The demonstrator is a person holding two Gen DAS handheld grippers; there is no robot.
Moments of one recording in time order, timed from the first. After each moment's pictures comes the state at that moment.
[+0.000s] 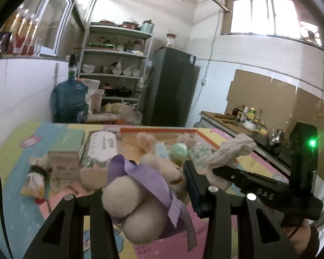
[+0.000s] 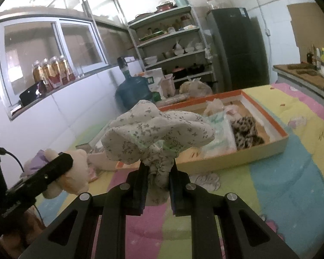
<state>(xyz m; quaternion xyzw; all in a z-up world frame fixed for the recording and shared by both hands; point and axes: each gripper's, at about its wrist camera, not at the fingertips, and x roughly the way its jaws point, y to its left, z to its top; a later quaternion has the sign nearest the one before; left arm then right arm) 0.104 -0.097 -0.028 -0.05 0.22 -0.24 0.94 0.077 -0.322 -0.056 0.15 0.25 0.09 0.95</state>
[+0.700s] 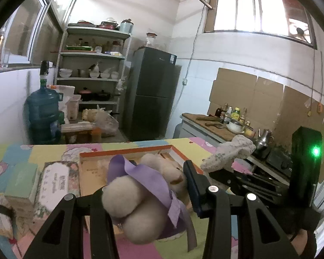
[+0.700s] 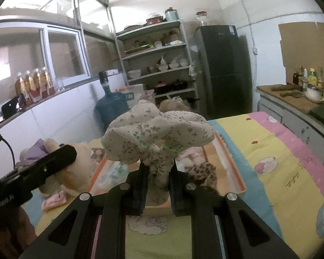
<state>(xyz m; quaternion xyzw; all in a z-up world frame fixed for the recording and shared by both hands) 0.165 -0.177 0.004 -0.04 0.22 -0.30 0.93 0.108 -0.388 -0.019 0.11 0.22 0.02 0.97</state>
